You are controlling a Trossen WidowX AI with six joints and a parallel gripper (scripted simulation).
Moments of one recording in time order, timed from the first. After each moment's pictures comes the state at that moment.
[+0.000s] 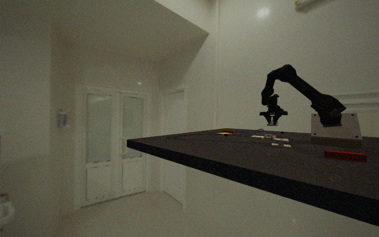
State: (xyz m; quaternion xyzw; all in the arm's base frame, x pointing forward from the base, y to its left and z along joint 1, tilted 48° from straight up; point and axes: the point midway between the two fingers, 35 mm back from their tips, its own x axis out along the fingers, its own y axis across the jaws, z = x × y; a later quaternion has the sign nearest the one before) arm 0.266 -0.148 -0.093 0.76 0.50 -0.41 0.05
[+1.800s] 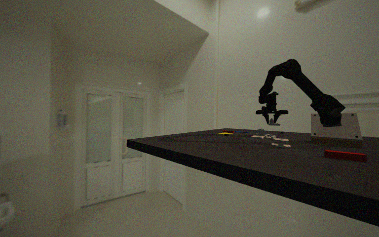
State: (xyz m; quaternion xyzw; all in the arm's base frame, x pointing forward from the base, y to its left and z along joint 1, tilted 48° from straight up) arm 0.268 -0.106 -0.040 0.63 0.64 -0.12 0.42
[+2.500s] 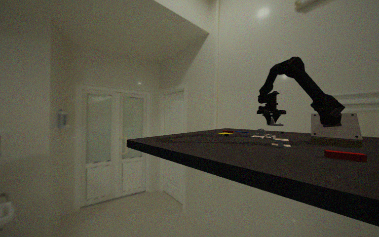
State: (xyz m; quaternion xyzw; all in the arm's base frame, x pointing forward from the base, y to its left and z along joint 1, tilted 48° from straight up) arm 0.265 -0.085 -0.020 0.53 0.65 0.03 0.54
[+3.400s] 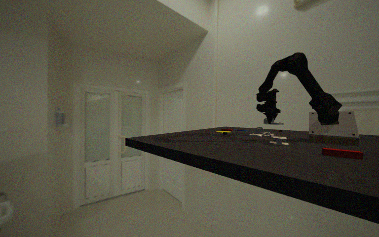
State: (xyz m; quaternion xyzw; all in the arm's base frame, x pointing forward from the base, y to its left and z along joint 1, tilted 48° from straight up) arm 0.258 -0.061 -0.001 0.39 0.63 0.18 0.65
